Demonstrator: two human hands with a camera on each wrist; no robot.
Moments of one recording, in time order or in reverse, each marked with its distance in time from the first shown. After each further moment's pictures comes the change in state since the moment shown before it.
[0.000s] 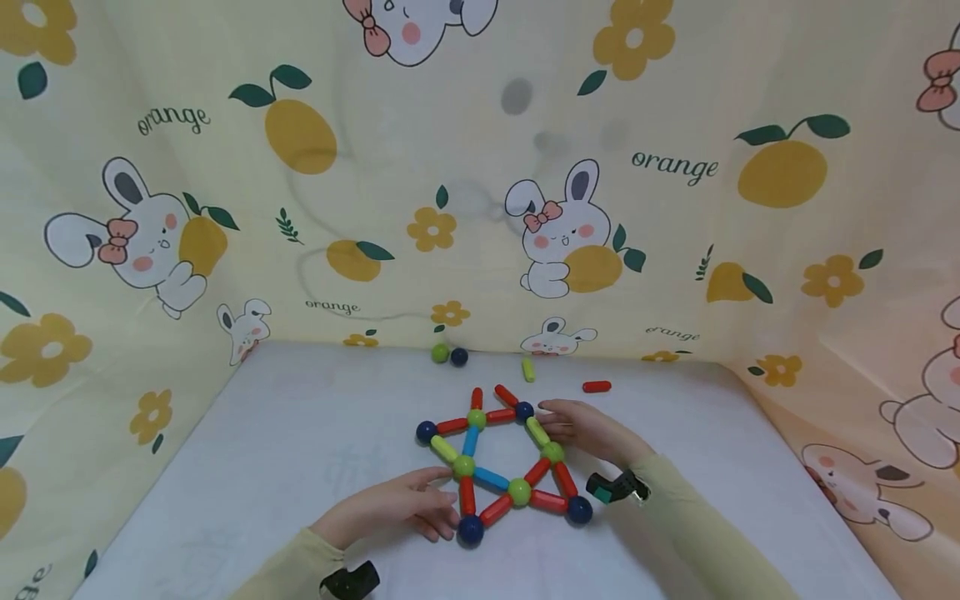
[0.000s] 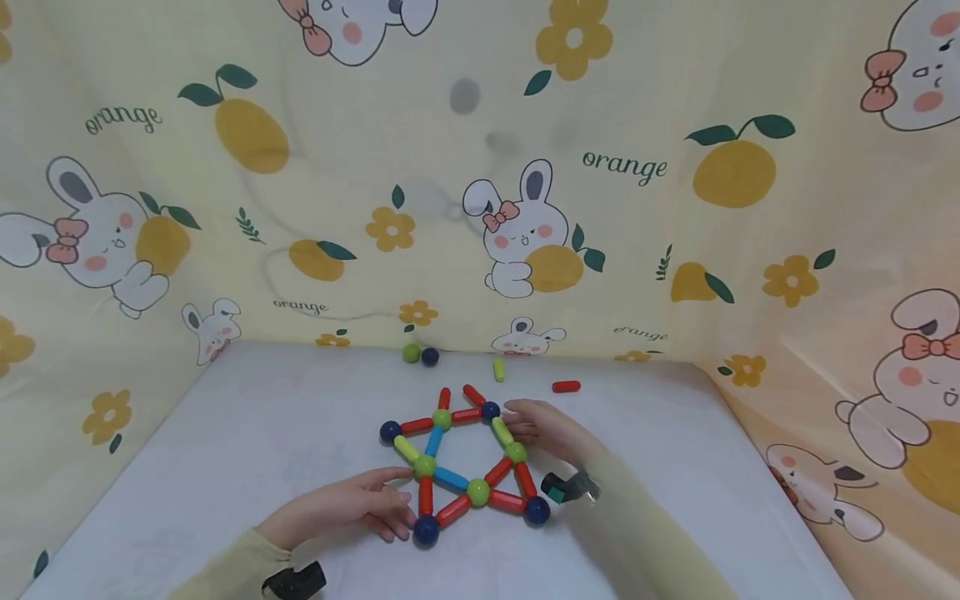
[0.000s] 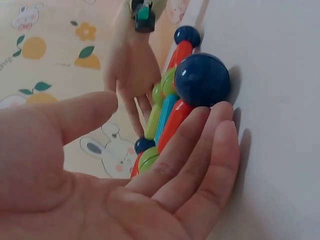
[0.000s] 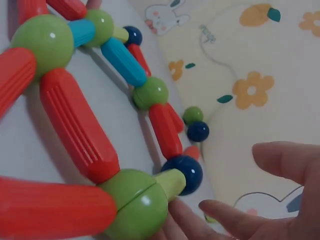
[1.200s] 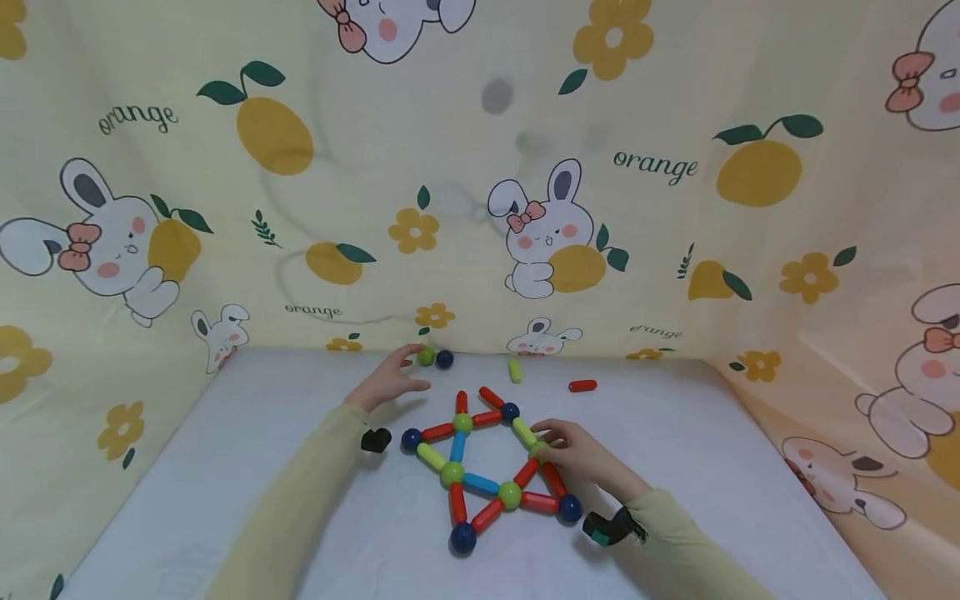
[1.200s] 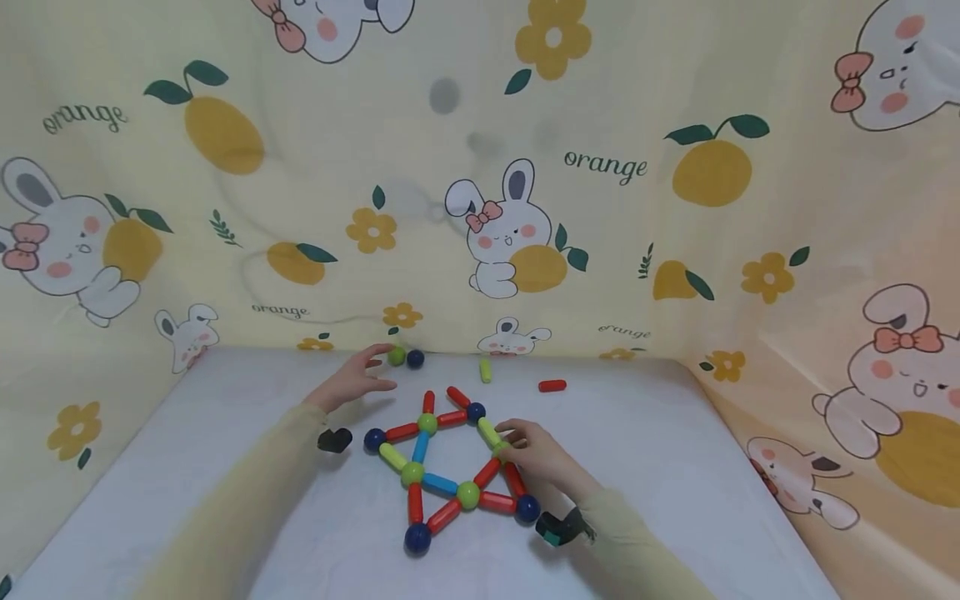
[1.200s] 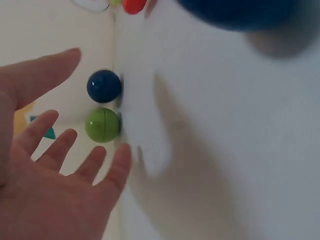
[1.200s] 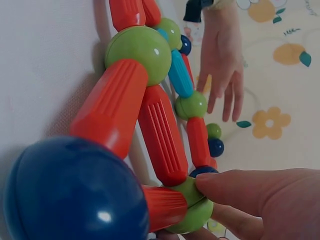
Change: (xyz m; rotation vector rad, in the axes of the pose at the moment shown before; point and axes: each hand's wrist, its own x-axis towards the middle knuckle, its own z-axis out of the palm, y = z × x) left_hand 0.110 0.052 -0.131 0.460 0.534 0.232; right_hand -0.019 0.024 0.018 -0.418 0.215 -0.123
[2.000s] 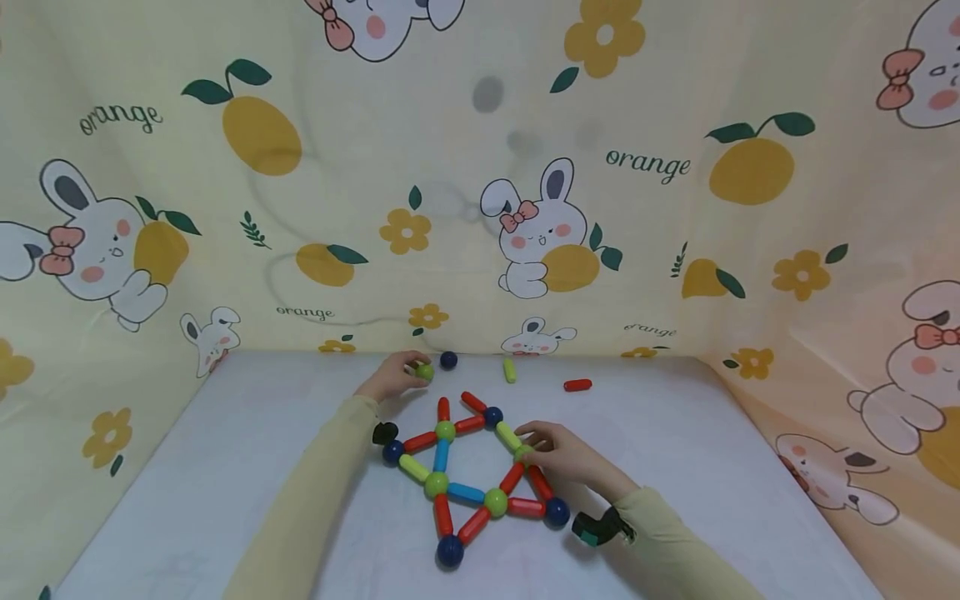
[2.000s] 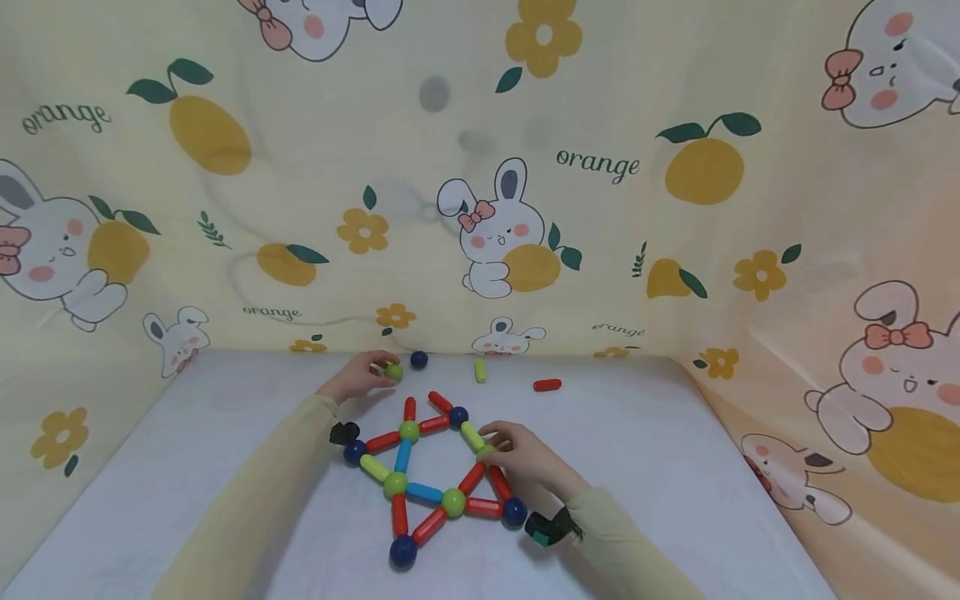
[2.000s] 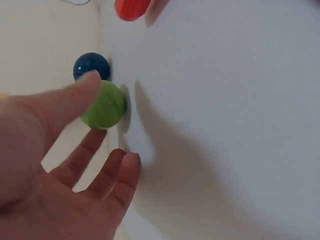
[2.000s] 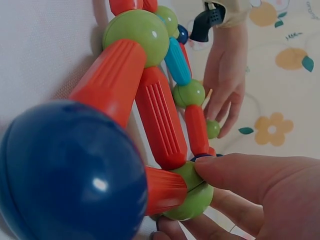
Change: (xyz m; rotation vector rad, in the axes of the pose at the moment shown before) left_hand 0.025 -0.001 0.010 0.116 -0.013 -0.042; right_hand 0.005 -0.004 0.005 0.023 -0.107 -0.043
